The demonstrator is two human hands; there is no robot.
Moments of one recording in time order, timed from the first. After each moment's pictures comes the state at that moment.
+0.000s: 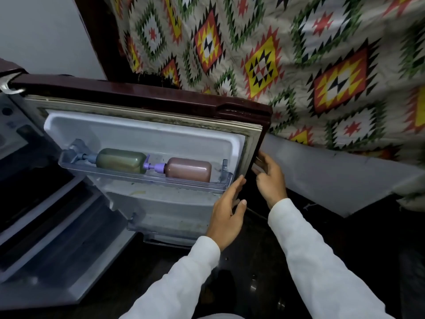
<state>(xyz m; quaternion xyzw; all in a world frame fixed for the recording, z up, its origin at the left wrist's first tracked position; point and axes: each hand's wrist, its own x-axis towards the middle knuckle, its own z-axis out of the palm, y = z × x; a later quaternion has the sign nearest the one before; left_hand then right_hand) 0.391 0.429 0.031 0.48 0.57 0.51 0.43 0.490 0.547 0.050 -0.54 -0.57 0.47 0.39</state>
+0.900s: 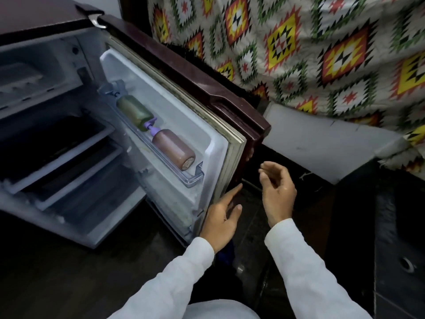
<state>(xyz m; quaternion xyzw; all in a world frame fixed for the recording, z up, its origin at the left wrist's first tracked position) 0.366 0.187 -0.002 0.46 0.55 0.51 0.46 0.482 0.273 0.043 -0.54 -0.56 0.37 0.51</state>
